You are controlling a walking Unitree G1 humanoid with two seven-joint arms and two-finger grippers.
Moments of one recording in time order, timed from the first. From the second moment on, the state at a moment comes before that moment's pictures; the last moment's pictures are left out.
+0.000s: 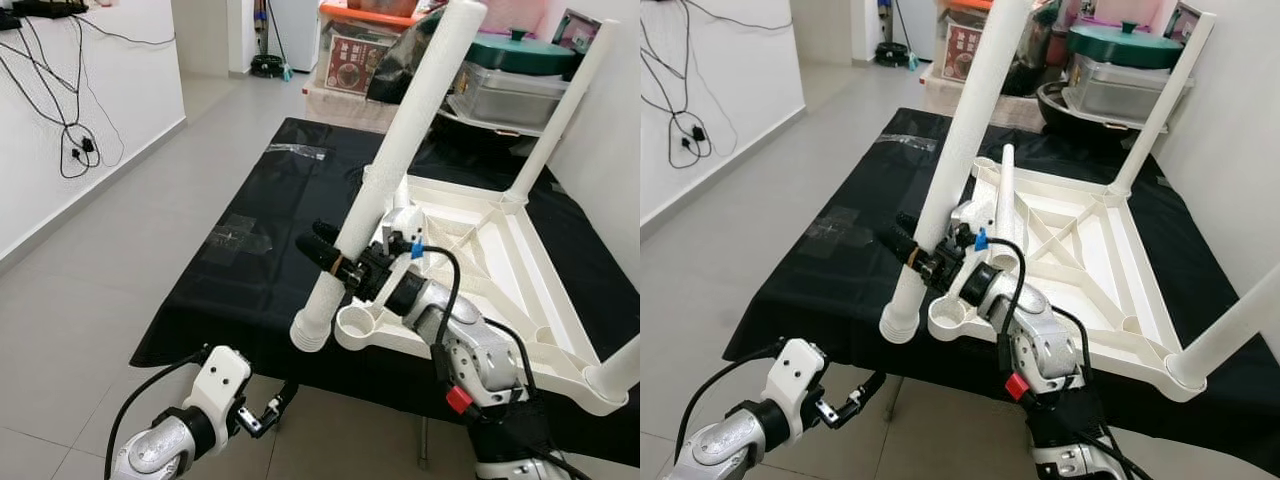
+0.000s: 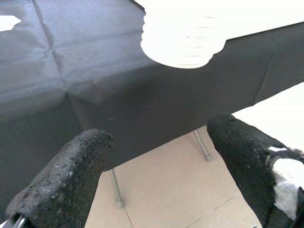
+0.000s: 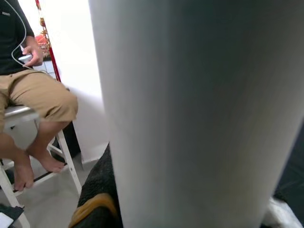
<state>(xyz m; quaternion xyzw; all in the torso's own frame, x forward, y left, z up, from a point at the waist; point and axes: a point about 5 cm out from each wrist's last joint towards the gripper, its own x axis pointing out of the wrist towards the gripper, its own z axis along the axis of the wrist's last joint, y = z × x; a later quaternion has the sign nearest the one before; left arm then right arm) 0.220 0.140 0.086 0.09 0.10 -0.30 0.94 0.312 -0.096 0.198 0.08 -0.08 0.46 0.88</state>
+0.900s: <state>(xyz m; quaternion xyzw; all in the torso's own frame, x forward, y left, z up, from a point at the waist) 0.220 0.140 0.087 0.09 0.10 -0.31 0.94 0.325 -0.124 0.218 0.03 -0.11 0.43 0.89</state>
